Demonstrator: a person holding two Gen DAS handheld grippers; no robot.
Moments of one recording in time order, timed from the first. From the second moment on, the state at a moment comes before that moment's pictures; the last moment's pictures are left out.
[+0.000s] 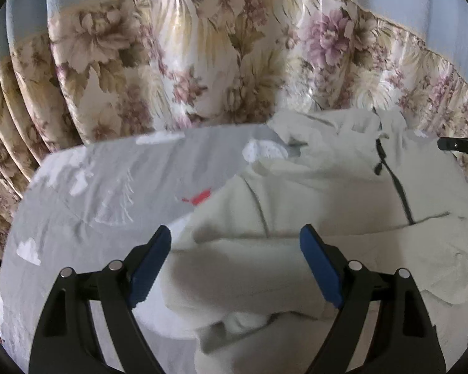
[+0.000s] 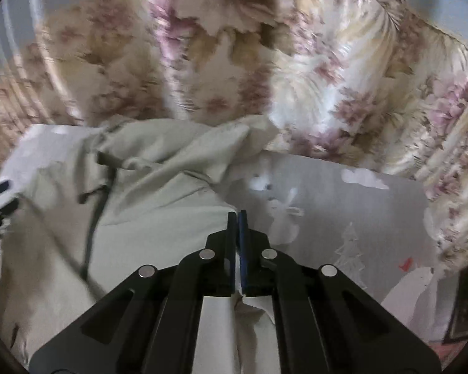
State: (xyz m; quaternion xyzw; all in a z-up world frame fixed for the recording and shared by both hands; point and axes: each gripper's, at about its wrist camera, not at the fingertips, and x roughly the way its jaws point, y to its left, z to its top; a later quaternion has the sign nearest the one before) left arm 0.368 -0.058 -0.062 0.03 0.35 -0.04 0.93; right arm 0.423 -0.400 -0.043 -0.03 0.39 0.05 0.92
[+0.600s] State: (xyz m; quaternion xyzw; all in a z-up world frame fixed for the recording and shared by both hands) left arm 0.334 -0.025 -0.069 0.03 0.36 -0.04 0.93; right arm 0.270 -0.365 -0.067 0.02 0.39 0.08 0.92
